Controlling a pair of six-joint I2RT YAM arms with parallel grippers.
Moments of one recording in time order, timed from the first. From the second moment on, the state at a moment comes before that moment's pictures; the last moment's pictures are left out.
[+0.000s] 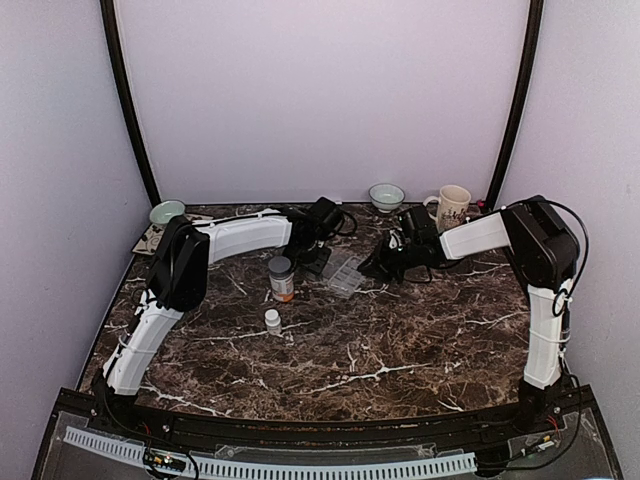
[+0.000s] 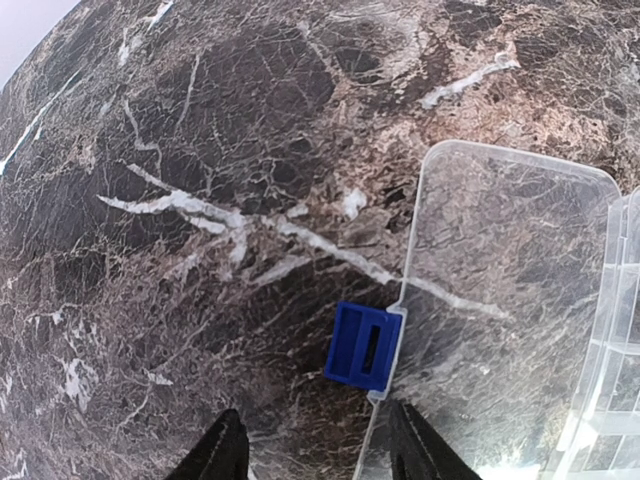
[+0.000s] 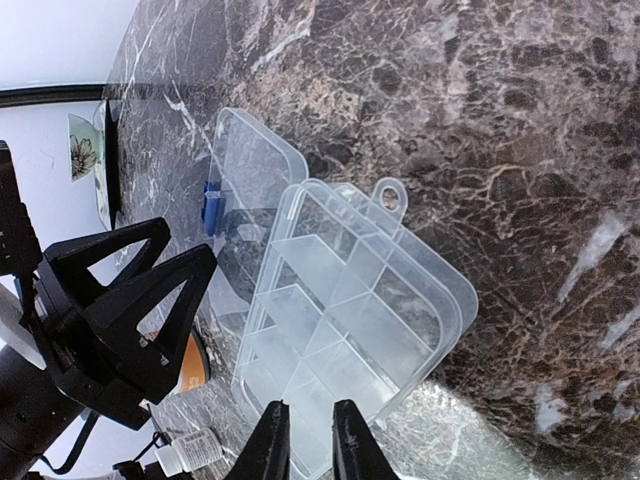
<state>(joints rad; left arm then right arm) -0.76 2.51 2.18 -0.81 -0.38 -0.23 0.48 2.06 1.24 0.01 -0.51 0.90</state>
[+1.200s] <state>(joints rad) -0.80 2.40 2.18 -0.73 -0.40 -0.22 0.48 2.05 1.52 -0.41 -0.20 0.47</state>
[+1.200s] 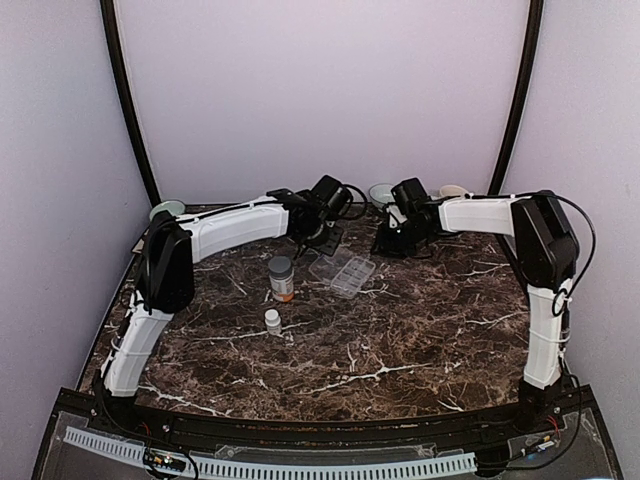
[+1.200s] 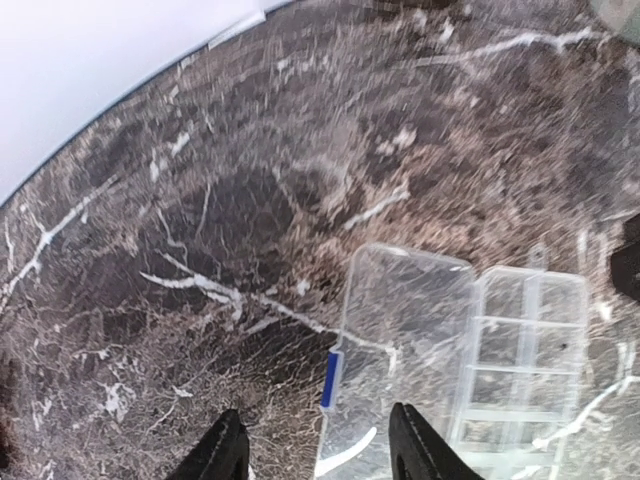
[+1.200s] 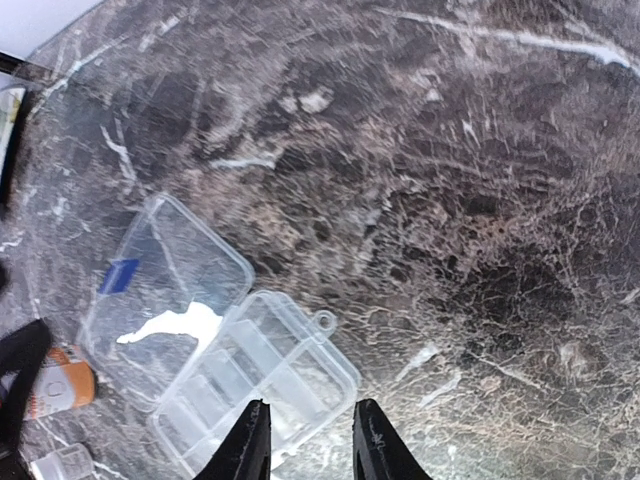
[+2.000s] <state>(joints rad) -0.97 2.11 1.75 -0.61 -0.38 -0.28 0.47 2.22 1.63 -0.46 -0.16 0.41</state>
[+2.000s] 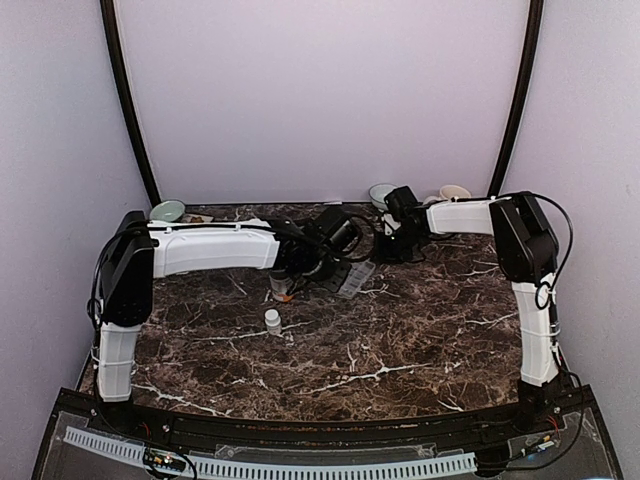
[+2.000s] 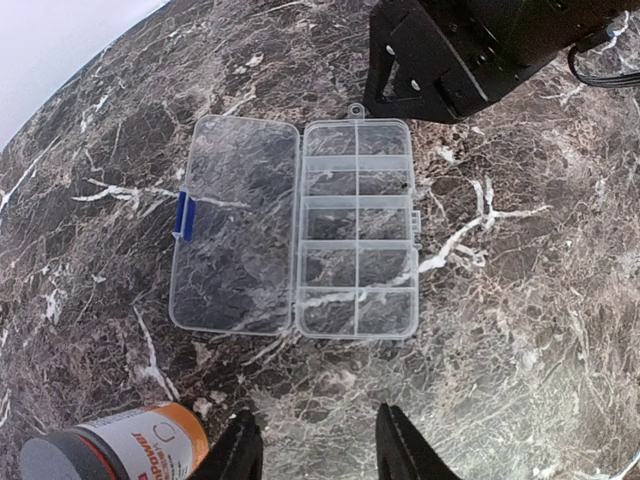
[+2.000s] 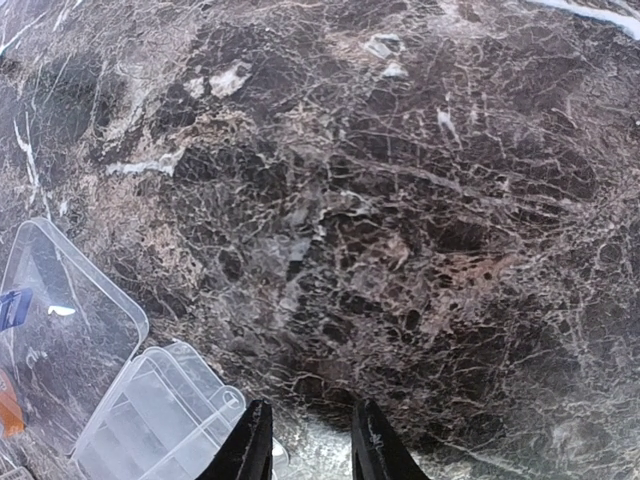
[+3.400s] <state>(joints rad) -0.91 1.98 1.71 -0.64 -0.55 -0.30 0.65 2.00 1.26 -0.26 -0.18 0.51</state>
